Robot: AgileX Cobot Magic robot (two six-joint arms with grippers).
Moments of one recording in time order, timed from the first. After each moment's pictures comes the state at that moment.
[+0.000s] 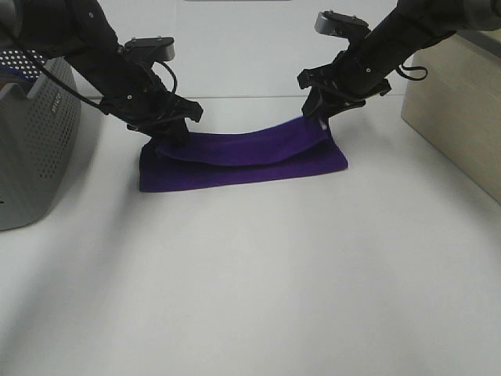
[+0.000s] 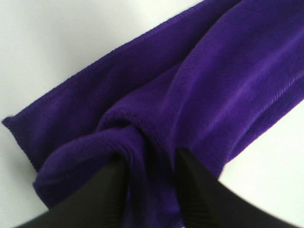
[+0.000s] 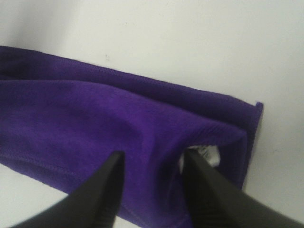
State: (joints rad) left arm -0.29 2.24 -1.69 -0.38 0.67 0.30; right arm 0.20 2.30 -1.83 0.56 0.77 -0.45
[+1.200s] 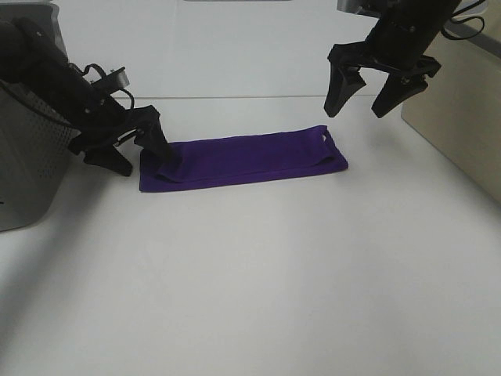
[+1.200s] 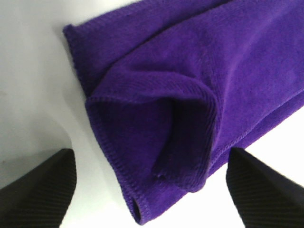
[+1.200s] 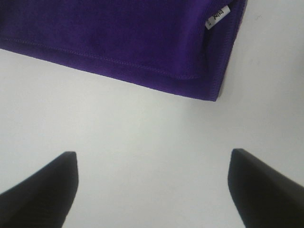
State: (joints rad) left arm -0.09 2.40 -1.79 -0.64 0.94 0.36; right arm 0.20 2.13 -1.84 0.34 1.17 -0.24
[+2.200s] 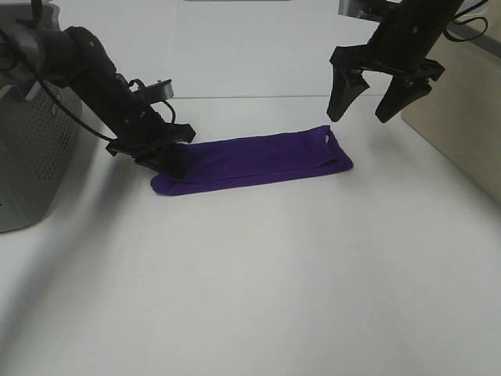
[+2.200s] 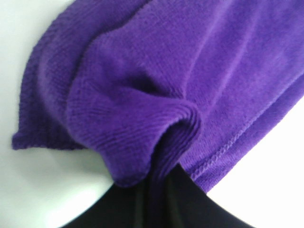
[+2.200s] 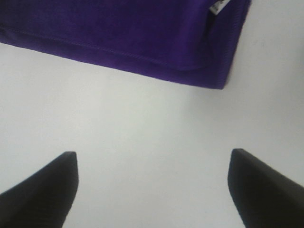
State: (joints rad) left arm -0.20 2.49 -1.94 -0.53 1.02 0.38; right arm 0.20 2.13 -1.84 0.34 1.22 -0.22
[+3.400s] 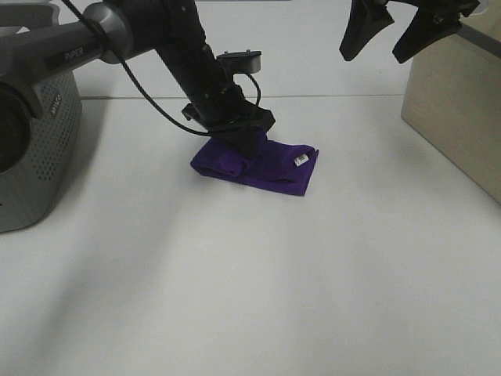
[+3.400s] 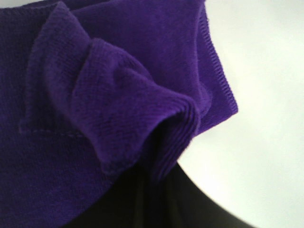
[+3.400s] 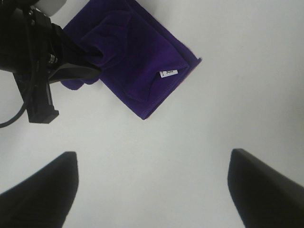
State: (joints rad) left arm -0.44 2.60 -2.37 -0.42 1.16 0.28; right arm 0.20 1.94 -1.84 0.34 1.22 -0.22
